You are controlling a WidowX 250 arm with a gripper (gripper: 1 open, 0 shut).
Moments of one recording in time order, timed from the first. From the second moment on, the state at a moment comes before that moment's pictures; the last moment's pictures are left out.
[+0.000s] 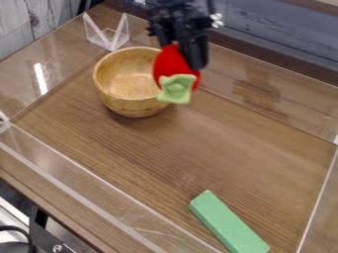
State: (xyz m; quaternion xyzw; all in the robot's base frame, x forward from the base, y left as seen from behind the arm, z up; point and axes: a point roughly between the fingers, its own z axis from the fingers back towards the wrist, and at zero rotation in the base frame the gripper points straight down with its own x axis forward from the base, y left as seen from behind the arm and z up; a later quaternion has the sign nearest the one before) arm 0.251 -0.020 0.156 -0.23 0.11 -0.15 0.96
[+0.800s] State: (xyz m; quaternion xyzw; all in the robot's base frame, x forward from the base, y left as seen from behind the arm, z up) arm 0.255 -0.119 0.080 -0.20 0.11 -0.25 0.94
